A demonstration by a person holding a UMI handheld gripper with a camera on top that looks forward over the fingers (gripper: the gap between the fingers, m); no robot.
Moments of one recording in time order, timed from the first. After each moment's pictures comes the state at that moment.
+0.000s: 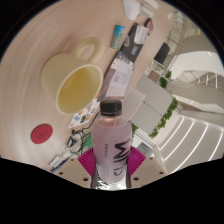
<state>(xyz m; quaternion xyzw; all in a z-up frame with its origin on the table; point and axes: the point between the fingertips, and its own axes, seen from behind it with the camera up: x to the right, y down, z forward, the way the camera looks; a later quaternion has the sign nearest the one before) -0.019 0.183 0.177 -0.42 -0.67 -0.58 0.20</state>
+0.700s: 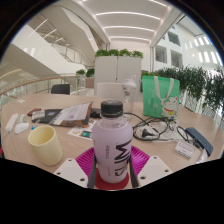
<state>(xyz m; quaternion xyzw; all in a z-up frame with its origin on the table) 0.068 0.155 0.048 -0.82 -0.09 0.03 0.56</state>
